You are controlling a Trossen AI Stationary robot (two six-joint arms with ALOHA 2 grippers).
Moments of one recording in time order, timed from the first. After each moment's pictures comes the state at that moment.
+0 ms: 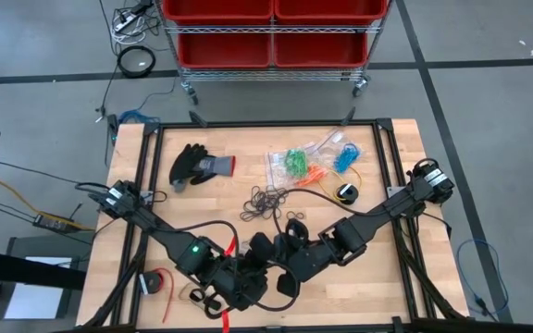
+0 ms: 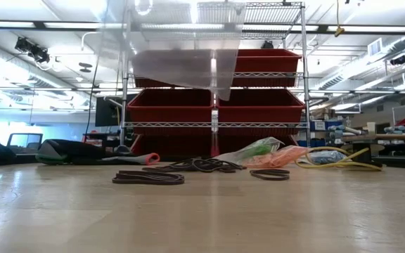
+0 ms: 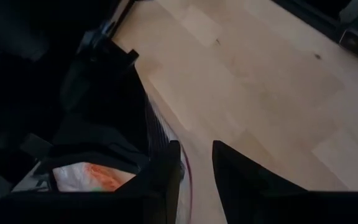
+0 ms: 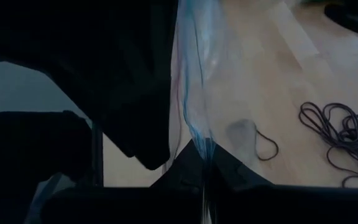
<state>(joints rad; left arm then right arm) -0.59 1.92 1.93 -0.96 -0.49 0.36 0.53 1.81 1.65 -0.61 0.41 0.64</state>
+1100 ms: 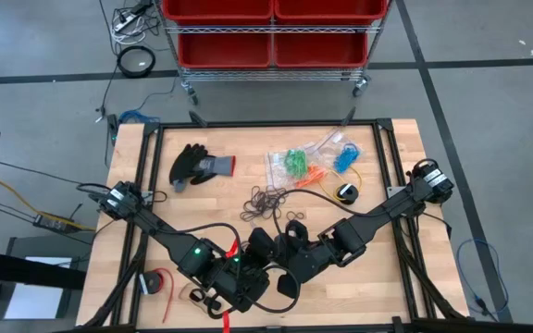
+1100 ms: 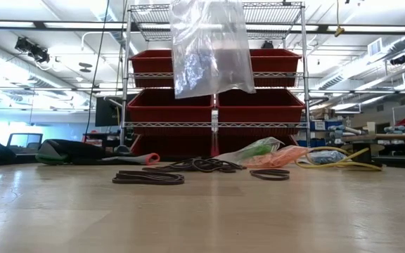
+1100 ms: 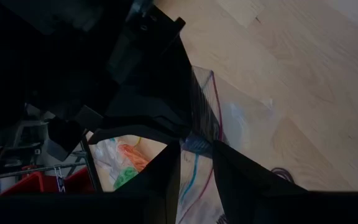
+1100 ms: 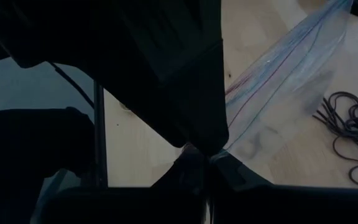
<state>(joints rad) -0.60 1.92 1.92 -0.97 -0.66 0.38 0.53 1.81 1.65 -0.63 0.39 0.68</state>
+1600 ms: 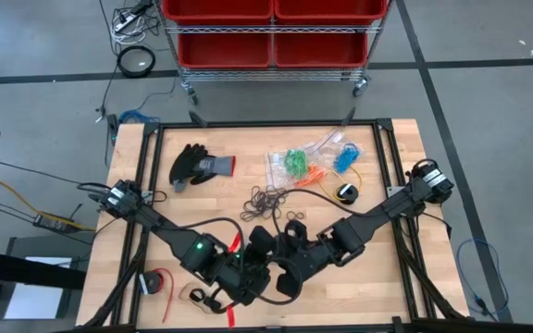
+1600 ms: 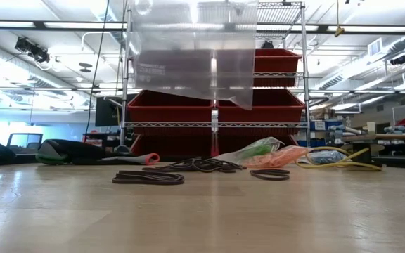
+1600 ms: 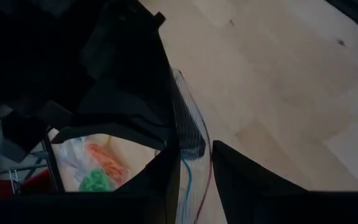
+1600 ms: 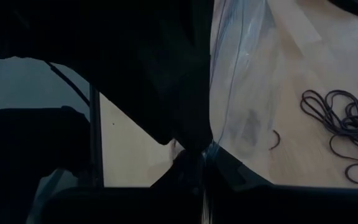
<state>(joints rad) -0.58 1.92 1.92 -1.01 -0.52 0.30 0.53 1.82 1.65 -0.64 0.39 0.68</state>
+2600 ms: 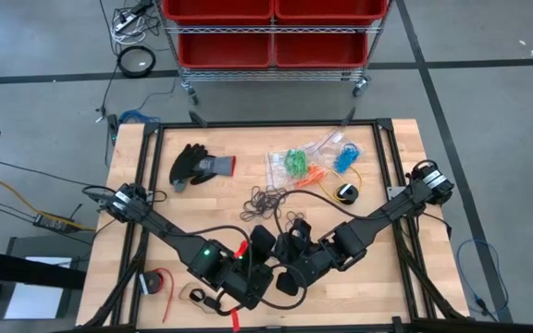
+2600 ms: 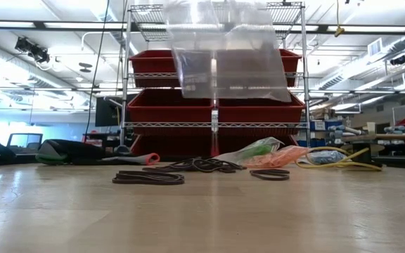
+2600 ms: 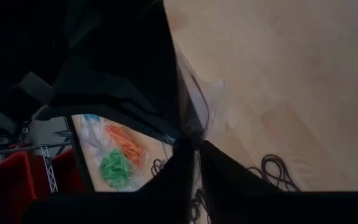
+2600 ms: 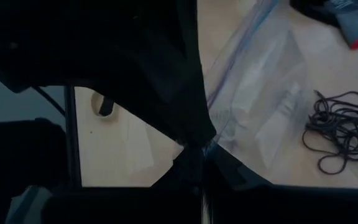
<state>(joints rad) -0.58 1.98 1.93 -1.04 -0.64 0.29 0.54 1.82 1.64 -0.67 0.51 0.72</state>
